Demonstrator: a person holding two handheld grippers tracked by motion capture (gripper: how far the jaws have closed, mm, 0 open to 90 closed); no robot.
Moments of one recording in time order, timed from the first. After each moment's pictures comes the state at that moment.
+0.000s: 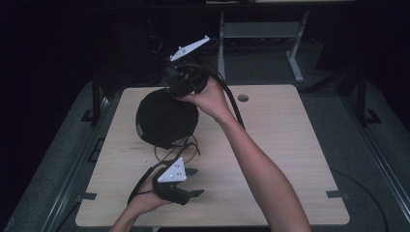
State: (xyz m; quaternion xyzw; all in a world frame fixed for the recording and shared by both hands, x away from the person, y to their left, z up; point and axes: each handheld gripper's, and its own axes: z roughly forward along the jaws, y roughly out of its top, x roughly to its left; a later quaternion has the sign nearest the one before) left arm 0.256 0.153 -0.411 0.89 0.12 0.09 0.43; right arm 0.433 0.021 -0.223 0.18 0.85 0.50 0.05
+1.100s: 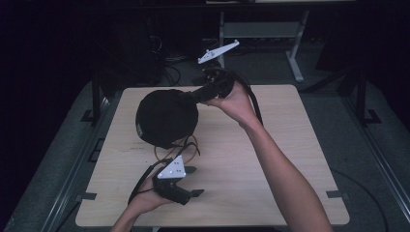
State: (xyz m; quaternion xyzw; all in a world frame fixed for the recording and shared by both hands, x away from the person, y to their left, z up) left arm 0.260 0.154 -0.412 0.88 0.15 0.07 0.44; right arm 0.420 -0.036 -0.228 0.22 0.84 0.49 0.06
